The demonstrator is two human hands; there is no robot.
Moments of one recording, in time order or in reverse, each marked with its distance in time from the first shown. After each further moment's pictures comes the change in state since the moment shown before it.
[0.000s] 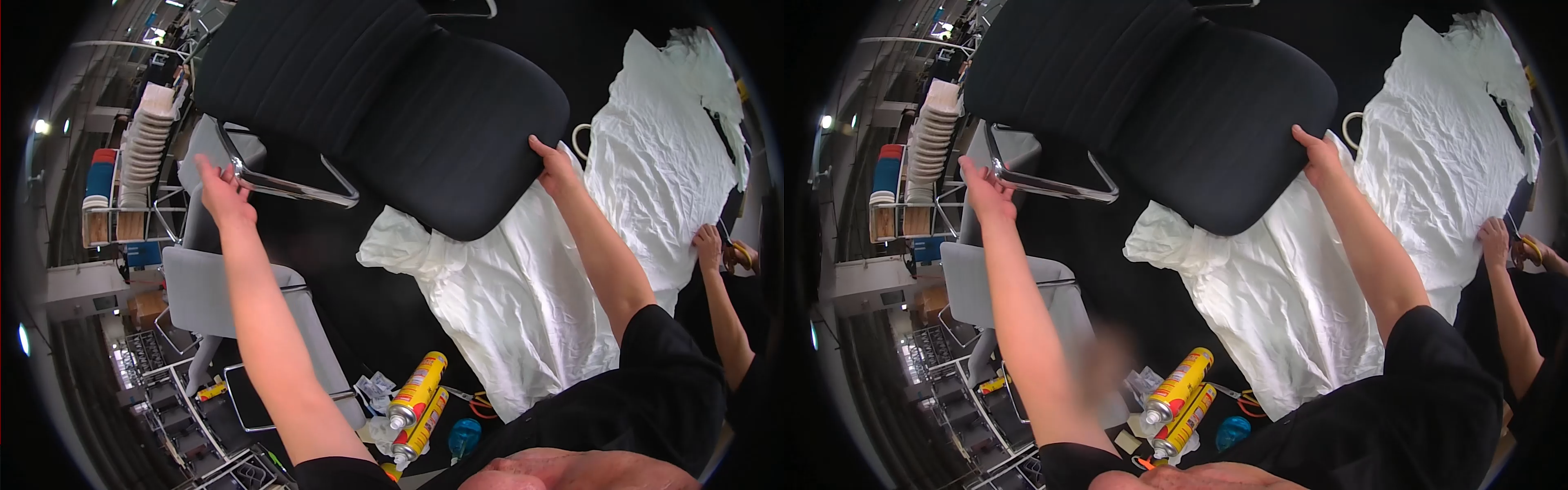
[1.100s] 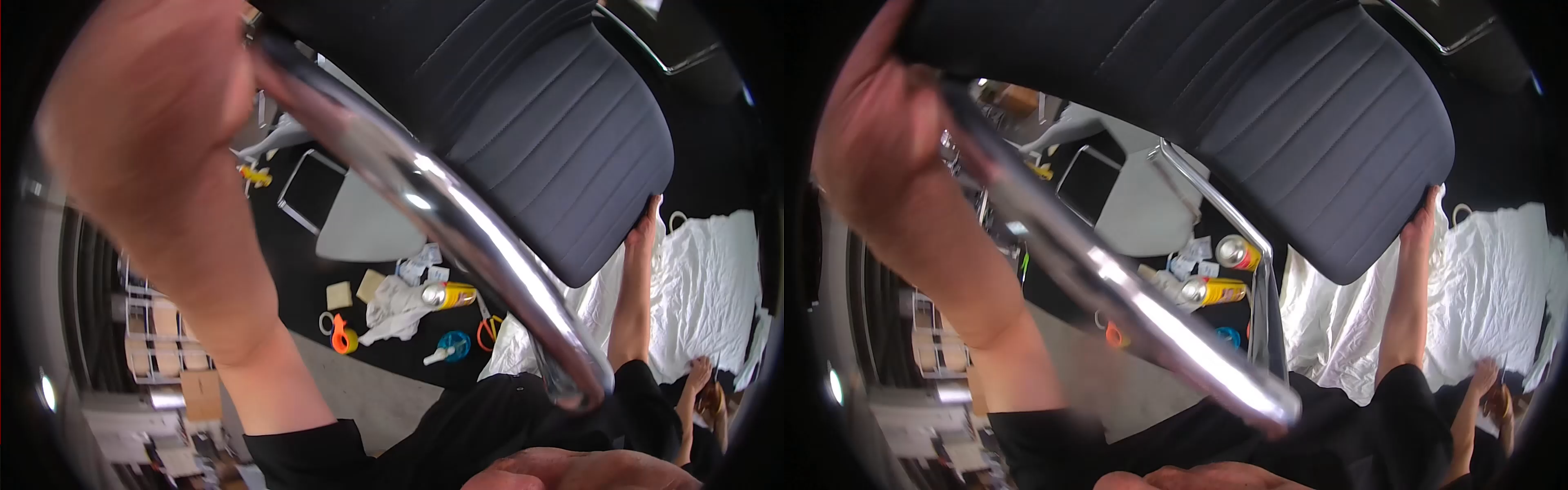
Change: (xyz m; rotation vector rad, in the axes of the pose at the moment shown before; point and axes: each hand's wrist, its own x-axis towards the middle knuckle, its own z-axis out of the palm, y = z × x) left_hand -0.396 0.331 -0.244 1.308 0.192 1.408; right_hand -0.108 0.012 0.011 0.123 -0.338 0.007
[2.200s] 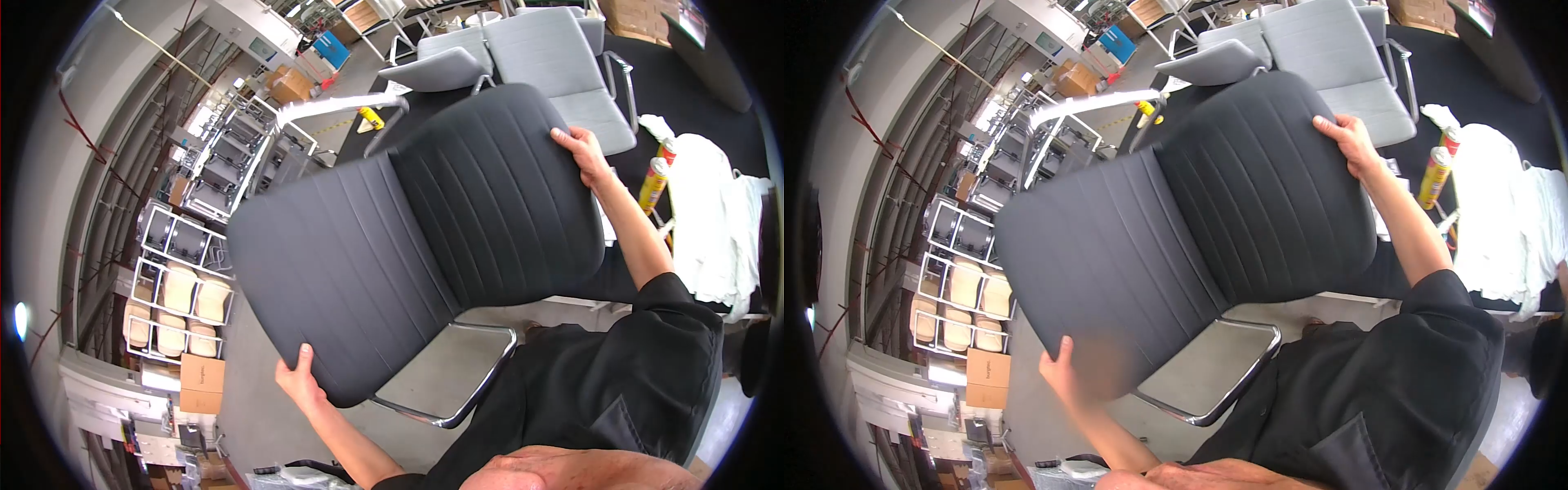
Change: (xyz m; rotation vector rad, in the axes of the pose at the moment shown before) left_hand -0.775 -0.227 -0.431 -0.387 0.336 -1.683; right_hand -0.538 0.360 0.279 -0.703 -0.836 0.110
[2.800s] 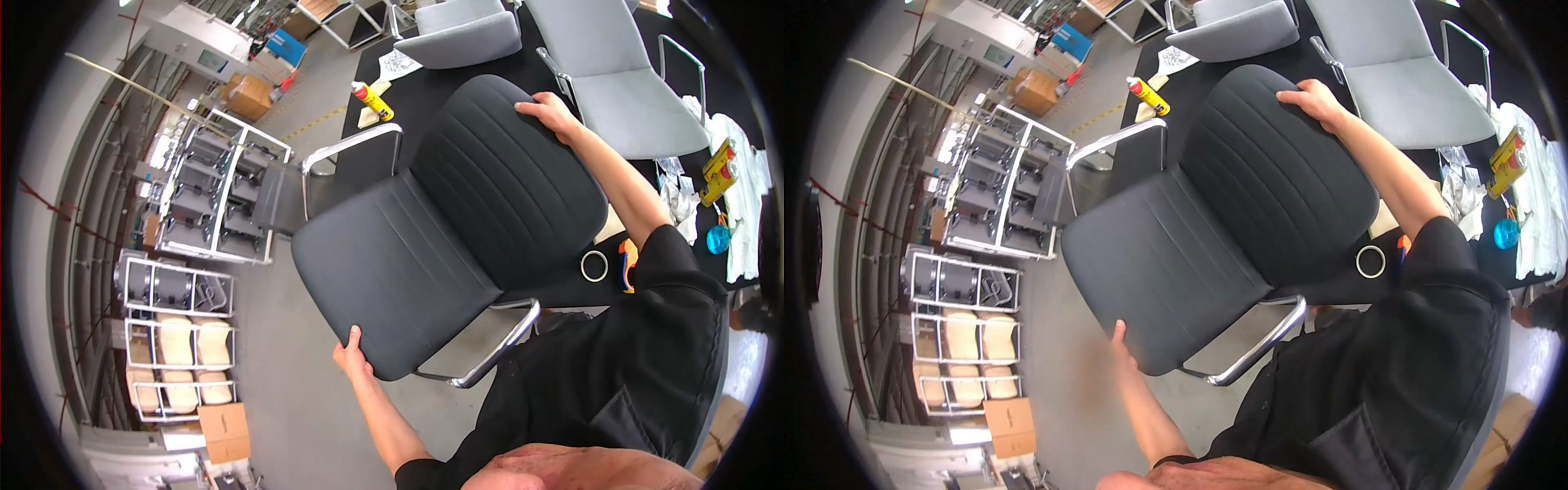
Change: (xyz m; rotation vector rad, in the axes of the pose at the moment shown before) left_hand 0.302 -0.250 0.080 -0.024 -0.051 -0.501; right_hand 0.194 0.108 0.190 -0.506 0.138 0.129
